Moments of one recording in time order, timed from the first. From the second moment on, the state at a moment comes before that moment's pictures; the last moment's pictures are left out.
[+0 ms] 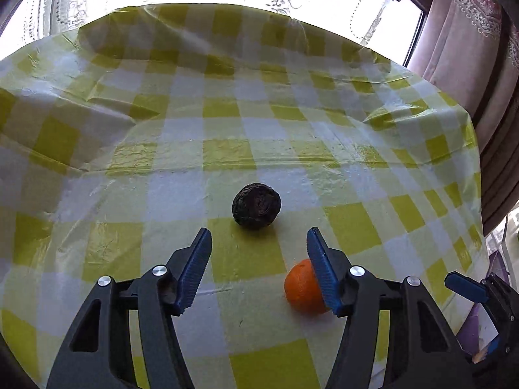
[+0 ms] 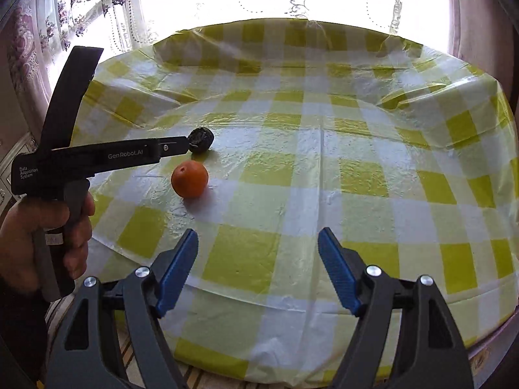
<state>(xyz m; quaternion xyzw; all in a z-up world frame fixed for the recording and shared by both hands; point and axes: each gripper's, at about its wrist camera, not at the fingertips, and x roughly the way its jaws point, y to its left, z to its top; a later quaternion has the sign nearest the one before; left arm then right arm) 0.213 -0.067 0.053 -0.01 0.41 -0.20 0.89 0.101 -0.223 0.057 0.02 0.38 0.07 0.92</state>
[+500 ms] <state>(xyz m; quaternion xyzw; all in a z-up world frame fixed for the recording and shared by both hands) 0.246 -0.078 0.031 0.02 0.42 -0.19 0.89 0.150 -0.183 0.041 0.01 0.40 0.11 0.91</state>
